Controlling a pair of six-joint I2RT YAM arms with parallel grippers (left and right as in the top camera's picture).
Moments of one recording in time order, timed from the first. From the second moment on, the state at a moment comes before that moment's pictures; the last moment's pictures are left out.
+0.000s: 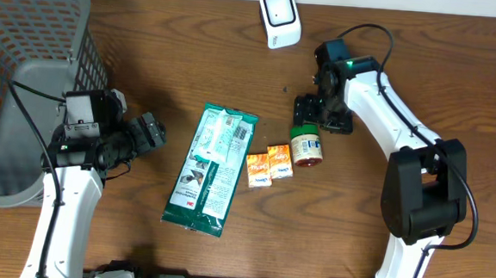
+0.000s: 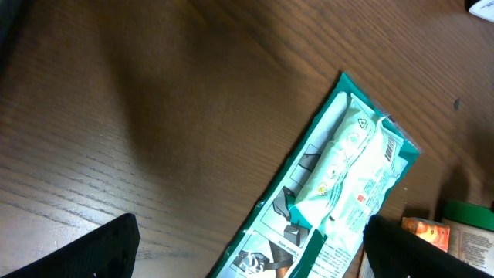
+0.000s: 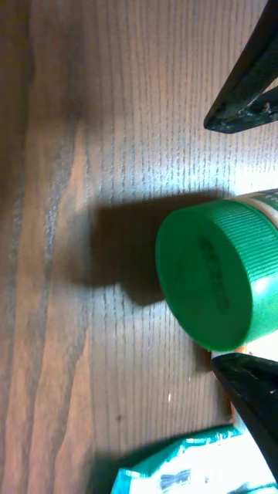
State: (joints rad) left arm 0.15 1.24 0.86 -0.69 0.28 -0.38; right arm 0.31 2.05 1.58 -1.03 -0.13 0.38
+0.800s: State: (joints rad) left arm 0.15 1.24 0.86 -0.69 0.28 -0.38; right arm 0.41 2.05 1.55 -1.02 0.05 0.41
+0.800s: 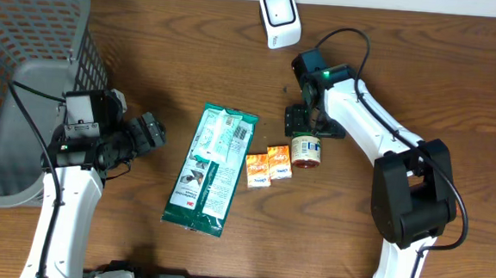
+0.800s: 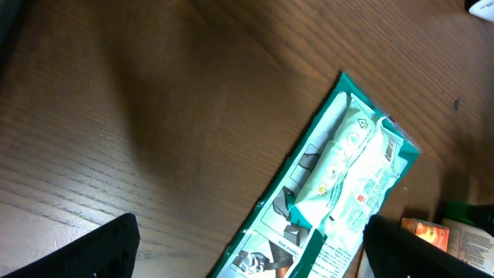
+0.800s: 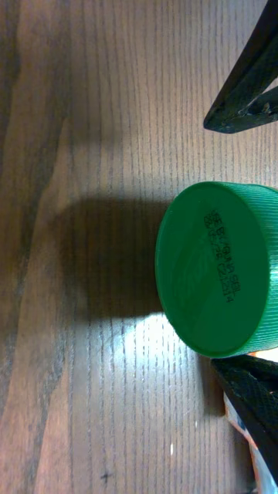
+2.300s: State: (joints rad) left arm 0.15 1.24 0.86 -0.69 0.28 -0.38; right arm 0.41 1.93 1.50 -0.87 0.07 0.34
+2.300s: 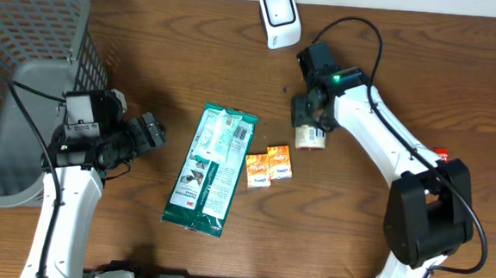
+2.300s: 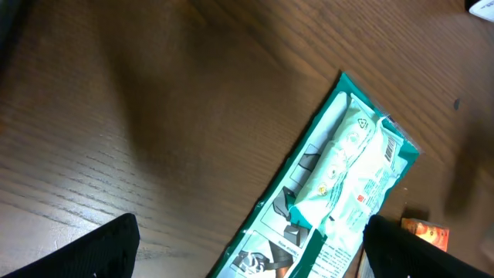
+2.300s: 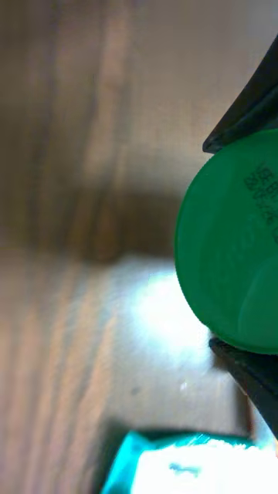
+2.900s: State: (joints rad) left arm 0.15 1.24 0.86 -0.69 0.28 -0.38; right arm 0.43 1.70 1.50 -0.83 0.22 0.35
